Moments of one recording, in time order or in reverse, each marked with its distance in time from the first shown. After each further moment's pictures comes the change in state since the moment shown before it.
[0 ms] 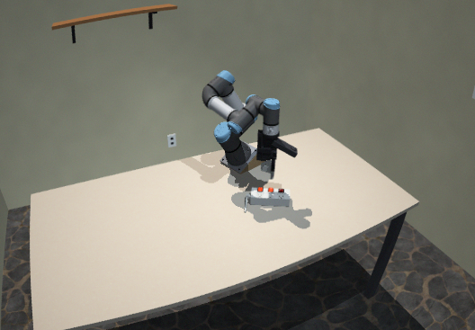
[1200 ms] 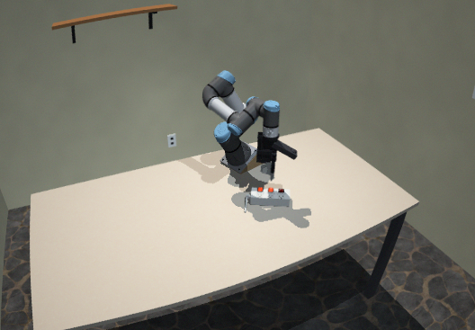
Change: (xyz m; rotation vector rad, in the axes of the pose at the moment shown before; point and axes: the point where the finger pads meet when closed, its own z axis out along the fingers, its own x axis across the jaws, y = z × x) arm 0.000 0.000 0.009 0.000 0.000 0.000
